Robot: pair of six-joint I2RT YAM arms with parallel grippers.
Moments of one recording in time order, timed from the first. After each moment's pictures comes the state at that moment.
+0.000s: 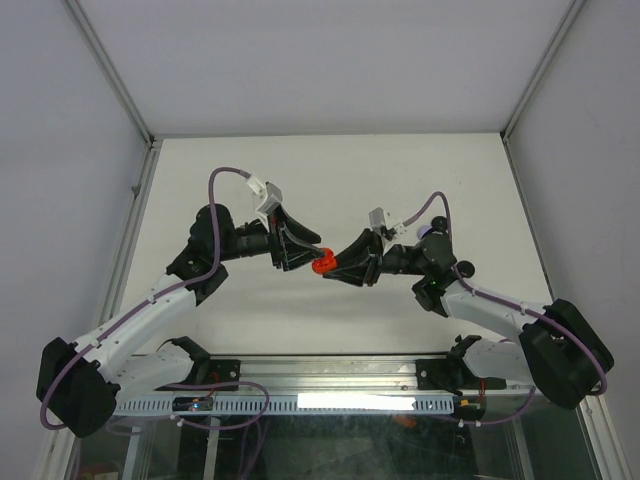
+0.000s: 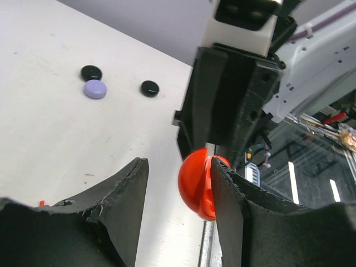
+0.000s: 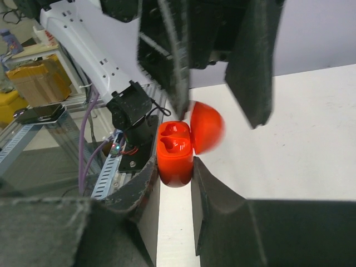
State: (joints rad) left arm -0.60 1.01 0.72 0.30 0.76 -0.36; right arm 0.68 1.18 0.45 1.02 -0.90 0.41
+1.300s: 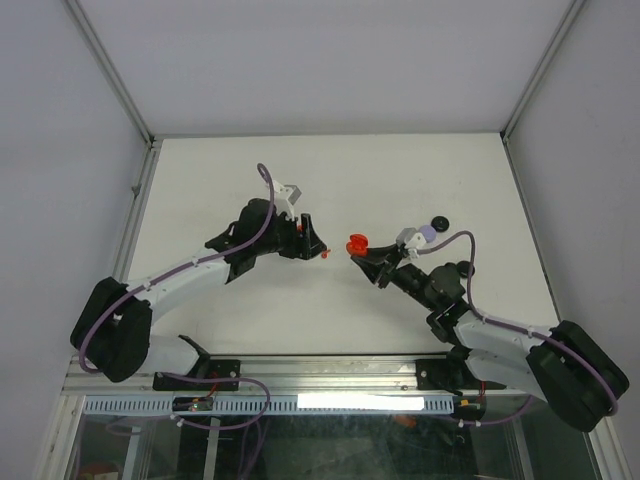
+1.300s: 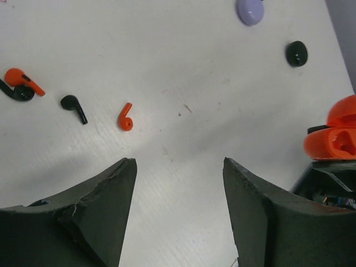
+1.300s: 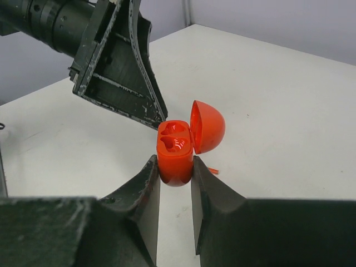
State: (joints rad) left arm -0.62 1.33 0.77 0.07 0.28 -0.48; right arm 0.69 1.03 0.14 1.00 -0.24 0.15
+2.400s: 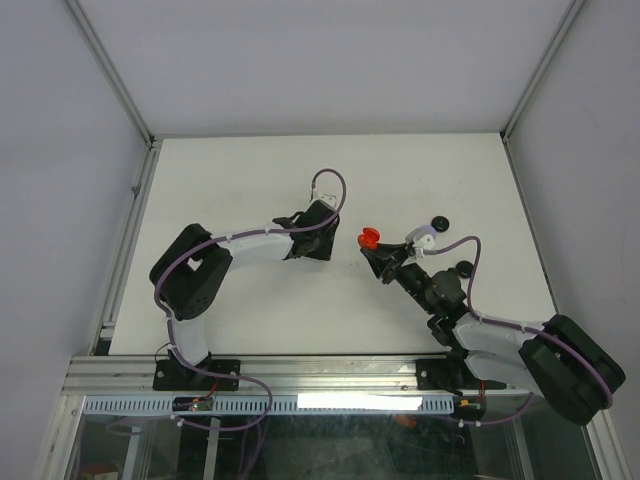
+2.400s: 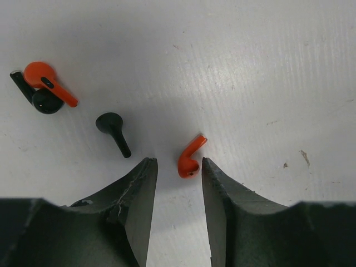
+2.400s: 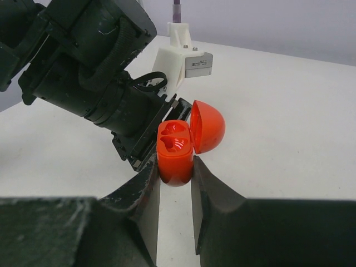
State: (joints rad) left arm -0.79 1.86 1.15 -0.24 -0.19 -0.47; right arm 0.69 1.08 0.09 1.13 -0.03 0.16
